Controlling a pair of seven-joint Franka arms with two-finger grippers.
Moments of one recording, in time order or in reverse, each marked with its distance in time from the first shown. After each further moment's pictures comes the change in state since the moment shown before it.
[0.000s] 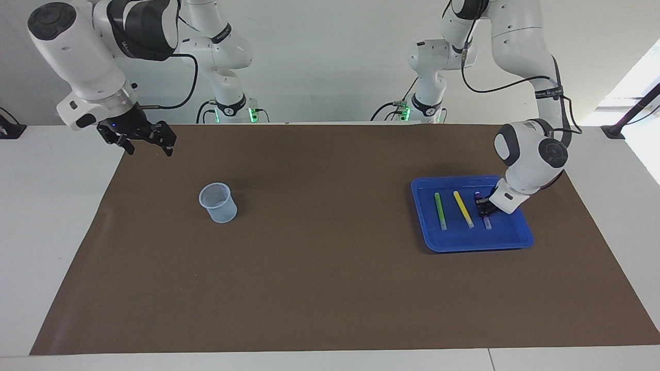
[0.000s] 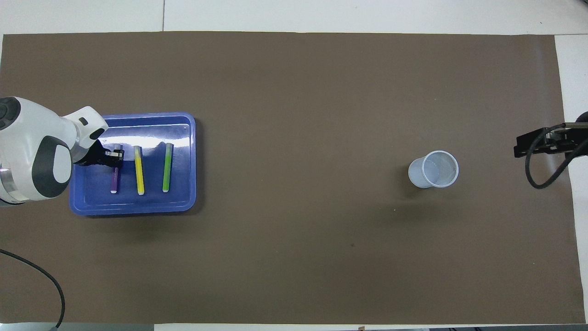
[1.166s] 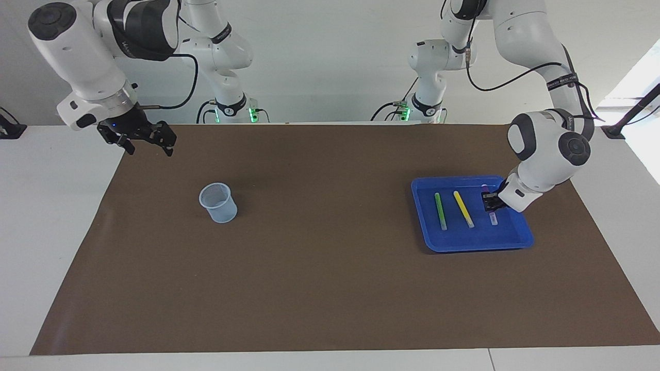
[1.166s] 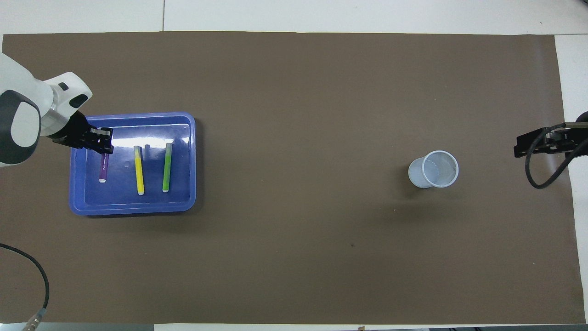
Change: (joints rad) left arm -0.043 0.003 -0.002 0.329 -0.053 -0.436 -0.095; right arm 0.000 0.000 0.000 0.000 0.000 0.000 0.000
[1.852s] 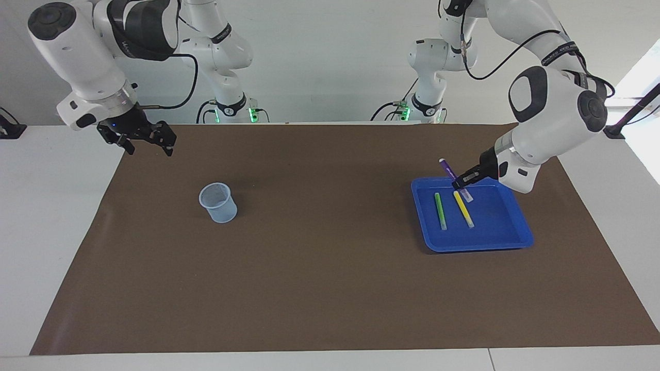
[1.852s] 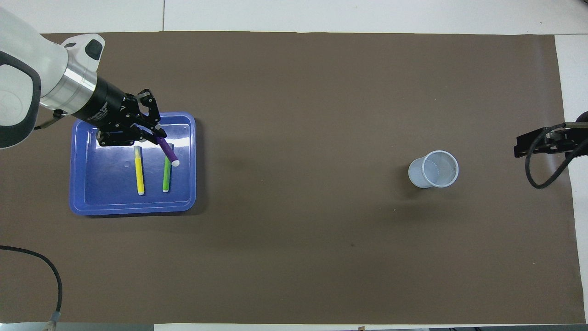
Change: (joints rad) left arm -0.160 -0.029 -0.009 0.214 -0.332 -0.215 -0.836; right arm 0.000 0.000 0.000 0.000 0.000 0.000 0.000
